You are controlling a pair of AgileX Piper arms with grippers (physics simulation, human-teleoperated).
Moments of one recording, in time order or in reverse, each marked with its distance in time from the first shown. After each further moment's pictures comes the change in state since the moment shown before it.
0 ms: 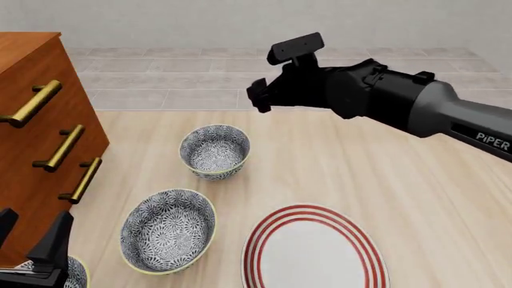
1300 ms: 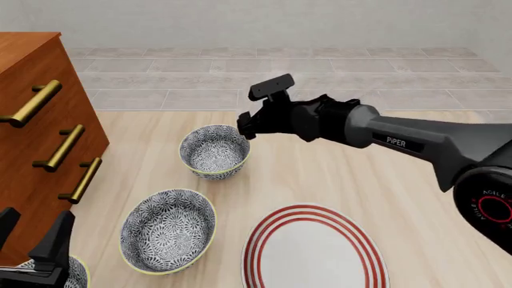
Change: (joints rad) left arm -0.005 0.024 0.000 -0.020 -0.003; right arm 0.001 0.273 -0.066 -0.097 0.004
